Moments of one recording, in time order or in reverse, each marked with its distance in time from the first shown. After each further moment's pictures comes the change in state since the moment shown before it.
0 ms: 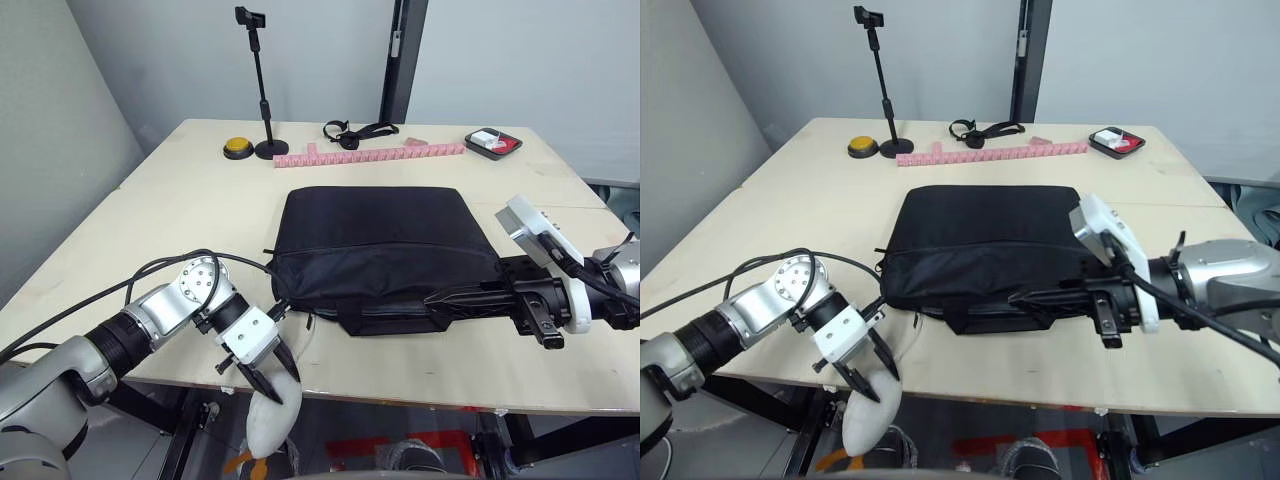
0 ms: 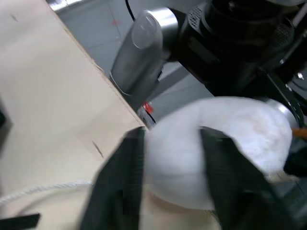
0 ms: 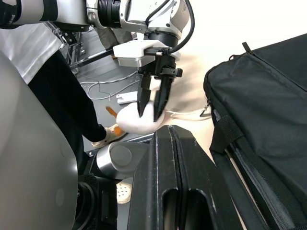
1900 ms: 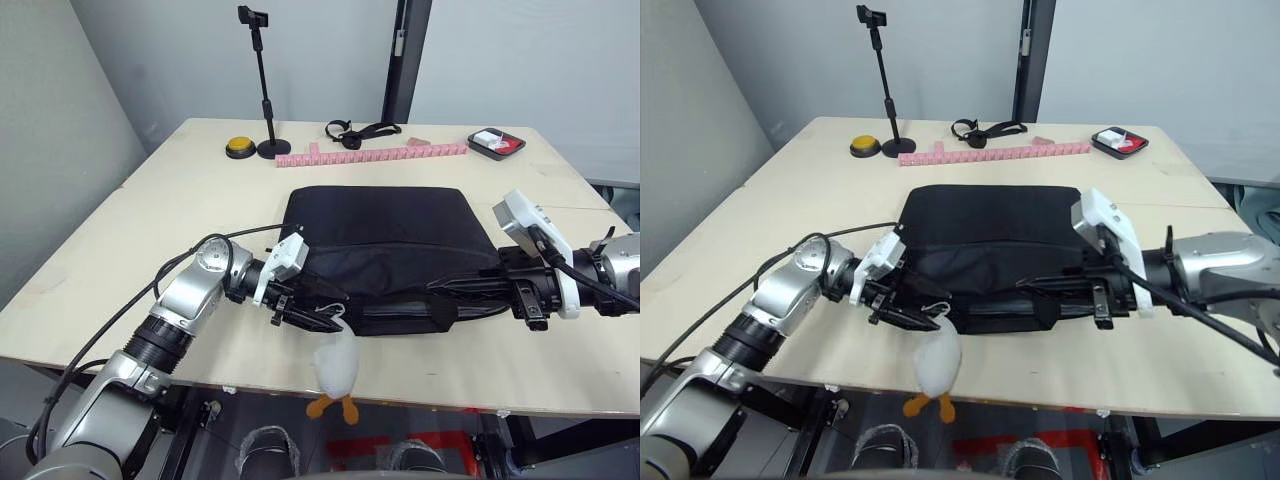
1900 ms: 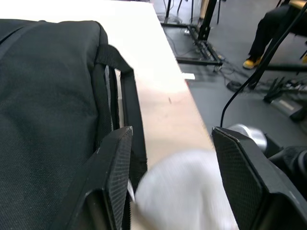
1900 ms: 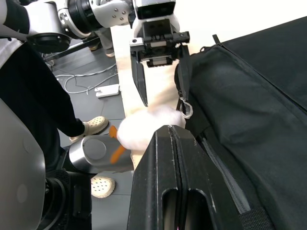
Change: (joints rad) left arm 0.098 -0.351 0.525 -0.089 -0.068 0.728 0.082; right arm -0.017 -0.003 0.058 0.046 -0.164 -0.041 0.040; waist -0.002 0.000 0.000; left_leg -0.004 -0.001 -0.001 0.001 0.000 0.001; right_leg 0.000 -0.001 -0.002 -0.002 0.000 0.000
